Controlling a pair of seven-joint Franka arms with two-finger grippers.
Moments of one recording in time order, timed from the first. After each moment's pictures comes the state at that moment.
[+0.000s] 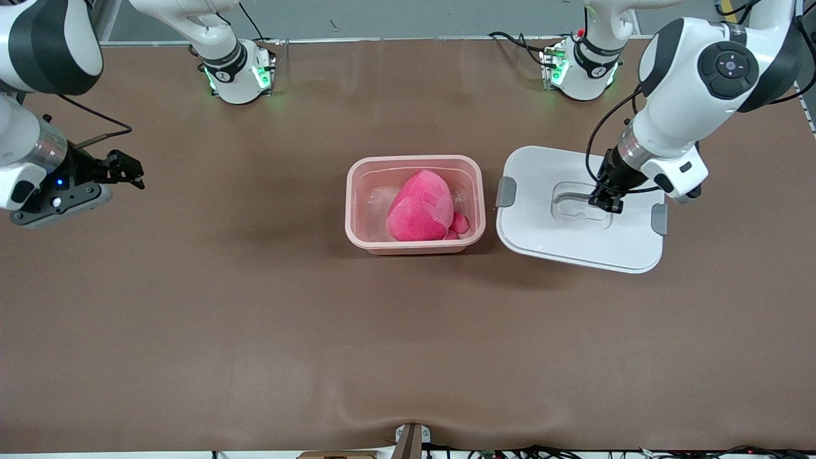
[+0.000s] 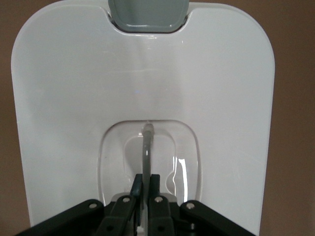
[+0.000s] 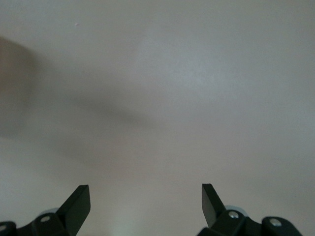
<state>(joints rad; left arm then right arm) 0.00 -0.04 -0.31 -2.00 -0.04 2.01 -1.66 0.05 -0.02 -0.03 -1.80 -0.06 1.70 -0.34</state>
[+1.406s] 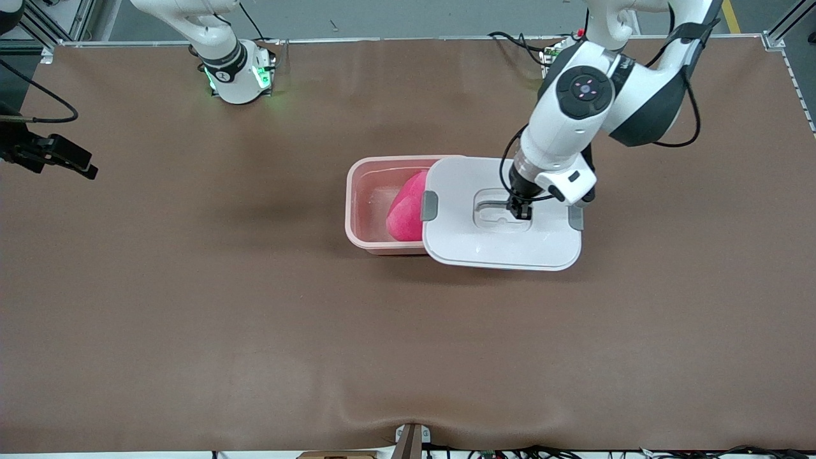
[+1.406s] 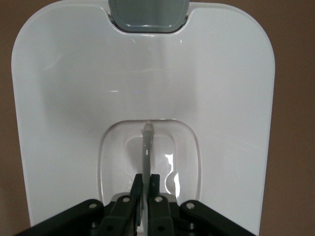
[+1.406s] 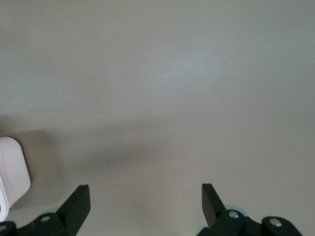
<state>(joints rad) -0.20 0.21 -0.40 -1.80 0.05 2.02 -2.11 -0.01 -0.05 -0.04 -1.63 0.00 1.58 0.09</state>
